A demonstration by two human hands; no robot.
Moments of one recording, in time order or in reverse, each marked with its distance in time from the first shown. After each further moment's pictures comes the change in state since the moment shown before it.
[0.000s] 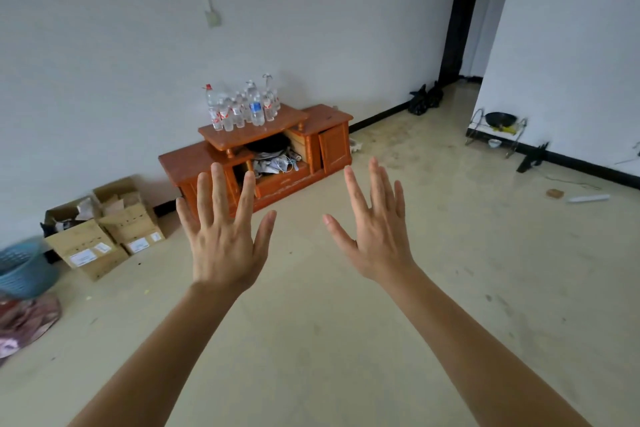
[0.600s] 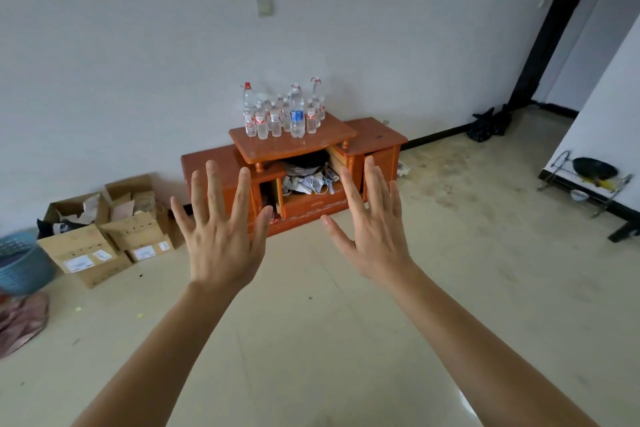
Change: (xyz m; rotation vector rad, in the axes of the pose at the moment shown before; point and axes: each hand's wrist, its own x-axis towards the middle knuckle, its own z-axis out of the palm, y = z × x) left_hand 0.289 -0.139 0.236 0.041 0.021 -0.218; right_hand 0.344 0.036 0.268 0.084 -0.082 -0.210
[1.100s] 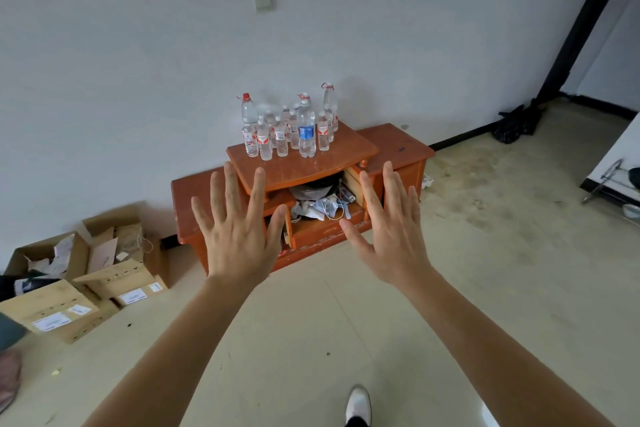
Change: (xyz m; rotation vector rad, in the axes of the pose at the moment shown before) left_hand 0.290 -0.060 0.208 -0.011 -0.057 0.012; right_hand 0.273 0.100 0.182 -0.009 -0.061 0.078
